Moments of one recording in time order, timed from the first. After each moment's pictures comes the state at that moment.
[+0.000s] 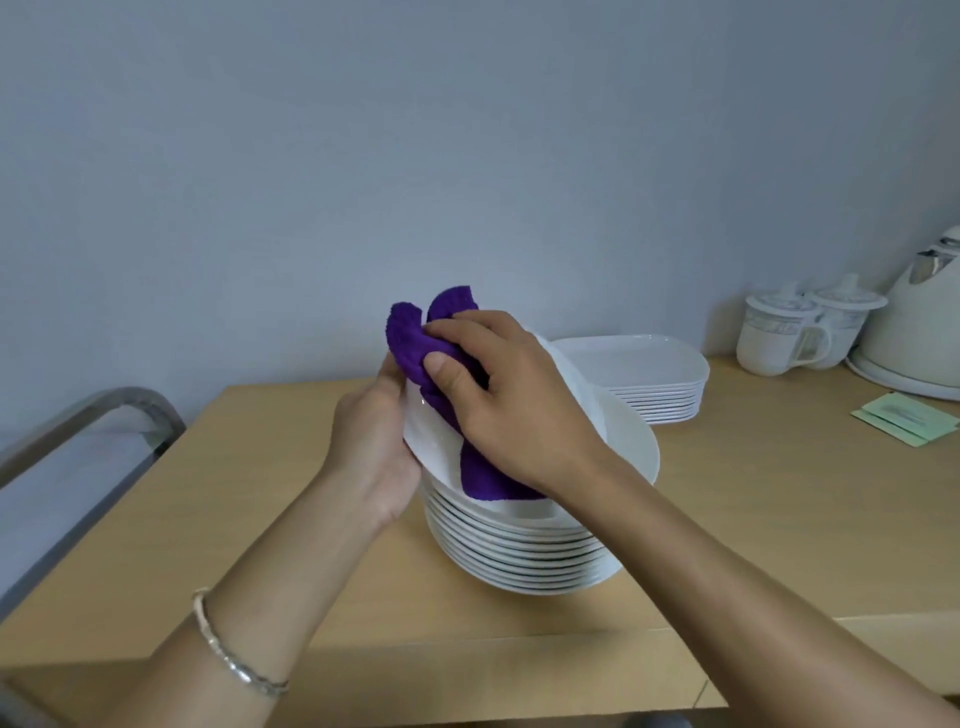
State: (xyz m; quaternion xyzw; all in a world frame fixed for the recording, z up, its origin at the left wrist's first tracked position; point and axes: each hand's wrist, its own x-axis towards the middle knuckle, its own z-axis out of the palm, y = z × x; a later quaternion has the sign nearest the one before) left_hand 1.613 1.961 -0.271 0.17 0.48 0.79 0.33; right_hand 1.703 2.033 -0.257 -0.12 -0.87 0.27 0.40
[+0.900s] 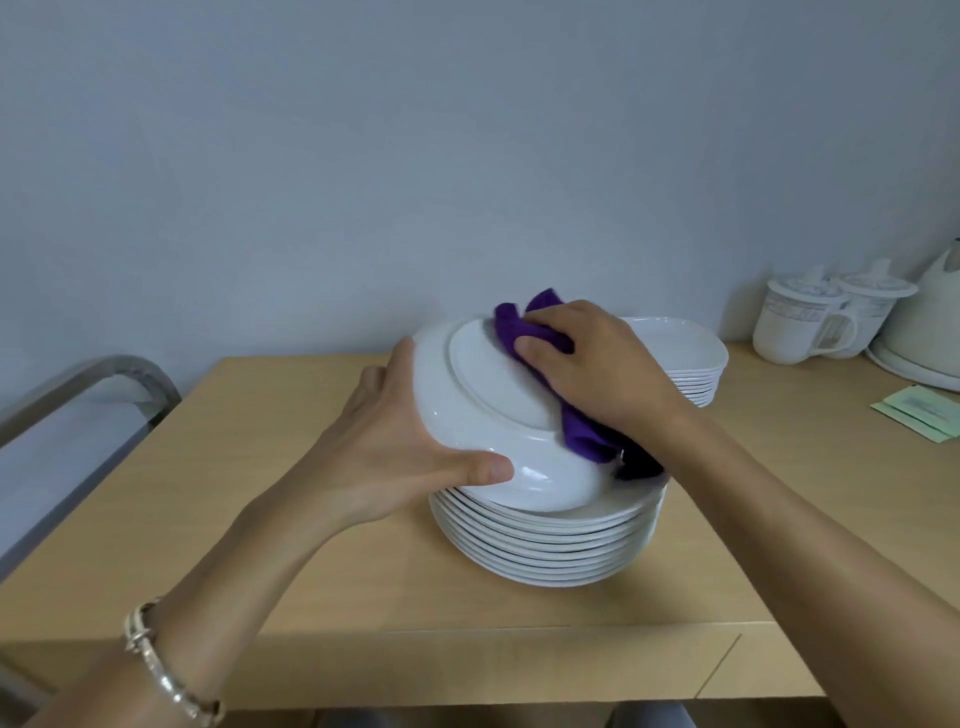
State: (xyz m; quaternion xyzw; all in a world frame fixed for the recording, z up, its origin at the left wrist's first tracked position) left_hand 1.588 1.939 -0.289 0.47 0.80 0.34 0.12; right_hand 1.713 2.103 -0.267 -0.23 -0.90 0.20 0.30
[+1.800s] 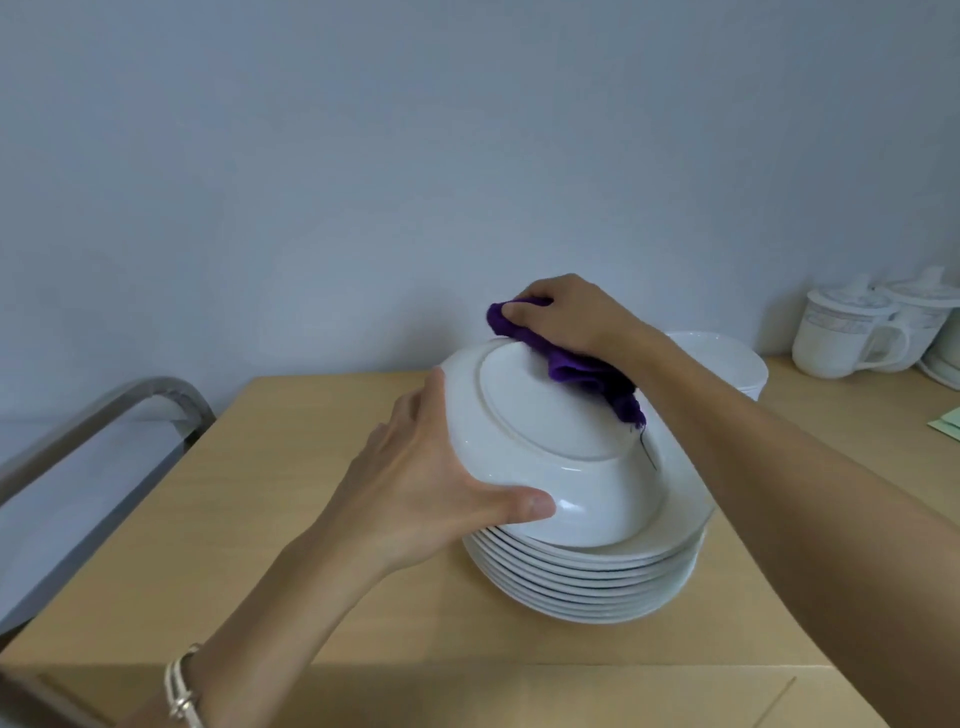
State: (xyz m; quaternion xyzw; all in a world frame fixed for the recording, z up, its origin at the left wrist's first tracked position) left_hand 1.598 1.936 -0.286 0.47 0.82 0.32 0.08; right_hand 1.649 2.142 -0.233 -0.26 -0.90 0.29 0.20
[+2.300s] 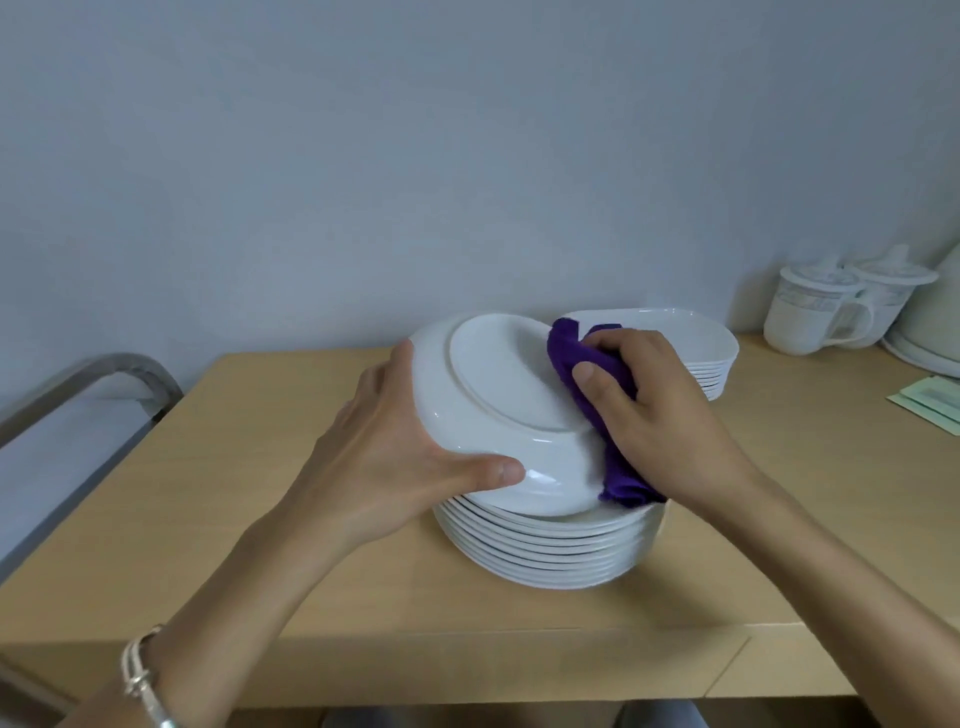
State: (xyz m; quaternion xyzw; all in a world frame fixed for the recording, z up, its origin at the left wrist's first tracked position) left_hand 1.592 1.941 -0.299 0.48 0.79 0.38 0.07; right_hand 1.757 2.097 -0.297 -0.23 -0.86 0.28 0.35
